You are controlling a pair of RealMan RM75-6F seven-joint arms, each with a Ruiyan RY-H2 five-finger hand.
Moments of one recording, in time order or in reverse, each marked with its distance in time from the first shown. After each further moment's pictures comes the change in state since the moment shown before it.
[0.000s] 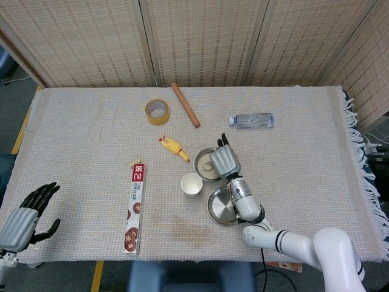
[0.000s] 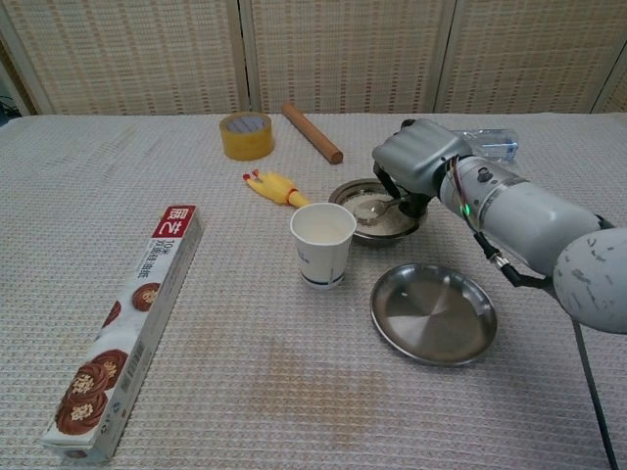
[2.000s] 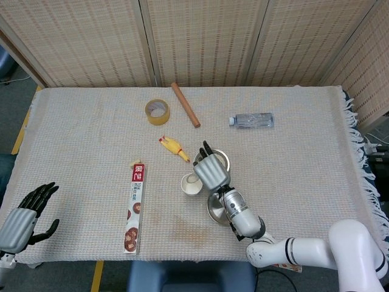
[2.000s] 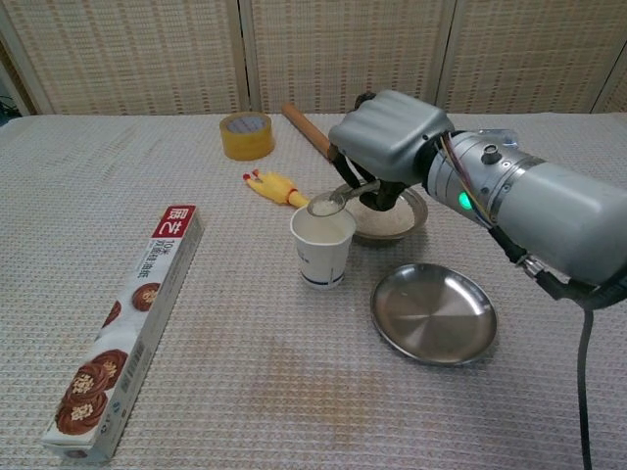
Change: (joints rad) left arm 0.008 0.007 0.001 -0.007 0.006 0.019 0.007; right arm 0.036 0.153 -0.108 -0.417 -0.037 0.162 -0.096
